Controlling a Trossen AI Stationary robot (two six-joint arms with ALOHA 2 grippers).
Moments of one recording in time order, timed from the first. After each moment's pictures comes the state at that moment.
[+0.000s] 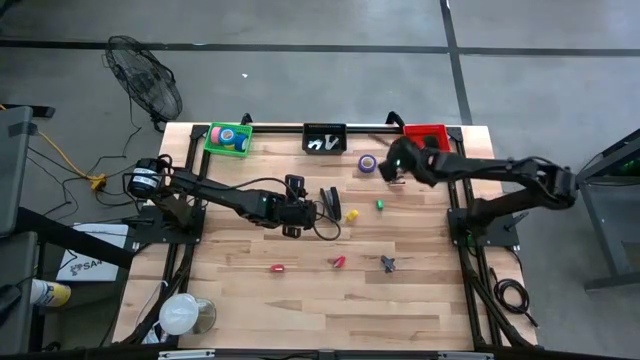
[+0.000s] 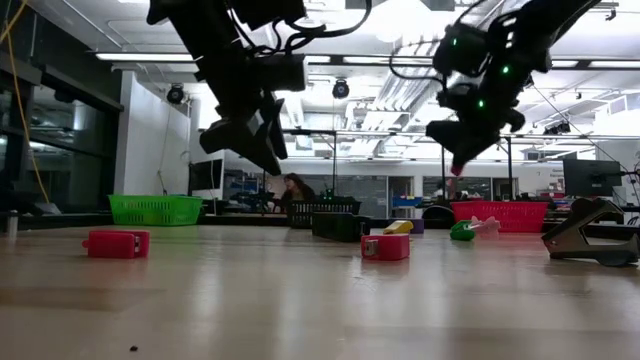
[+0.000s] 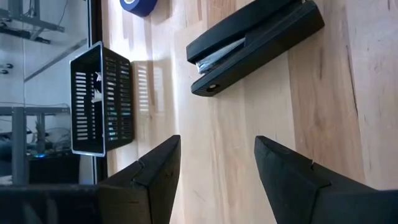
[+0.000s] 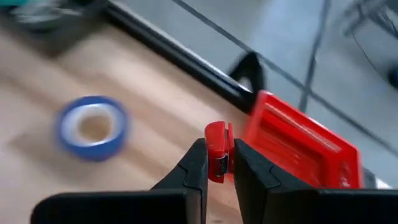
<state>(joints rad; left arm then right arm) -0.12 1.68 1.11 -0.47 -0.64 0.25 -0.43 1.27 0.72 -0.40 0.69 0.33</state>
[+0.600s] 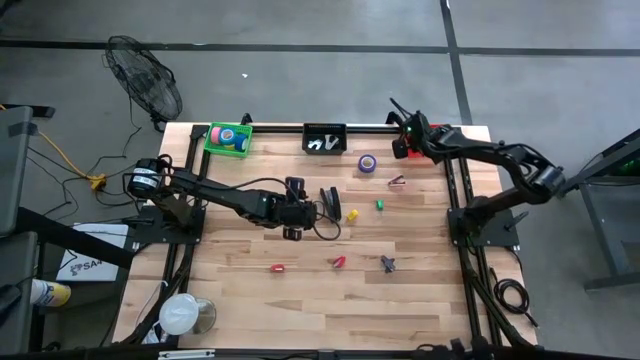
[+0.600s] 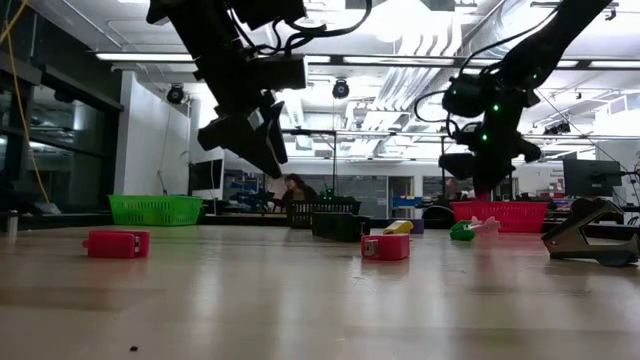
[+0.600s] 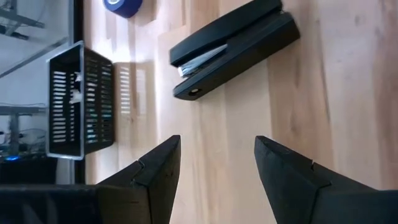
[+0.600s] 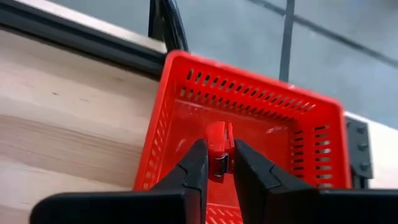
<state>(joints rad) -0.12 1.68 1.11 -0.47 -0.57 0.20 -0.85 1.41 0.72 -0.31 0.49 0.28</state>
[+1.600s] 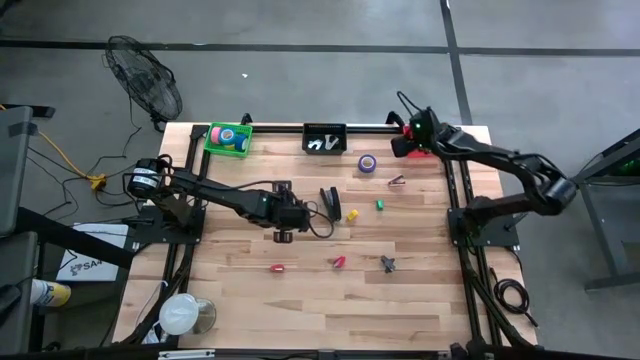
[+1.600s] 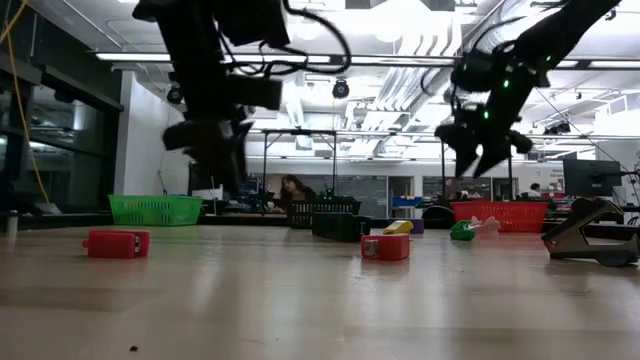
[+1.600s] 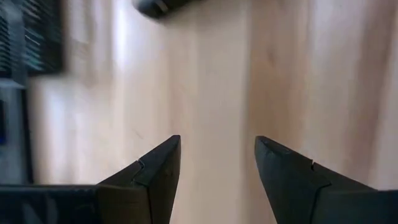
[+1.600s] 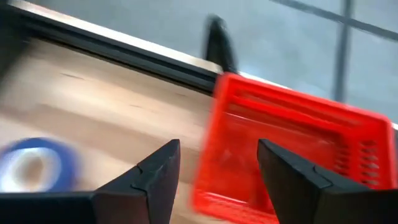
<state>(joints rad) -0.12 1.68 1.11 -0.71 -0.48 -0.04 -0.84 1.27 0.72 -0.31 0.28 0.28</state>
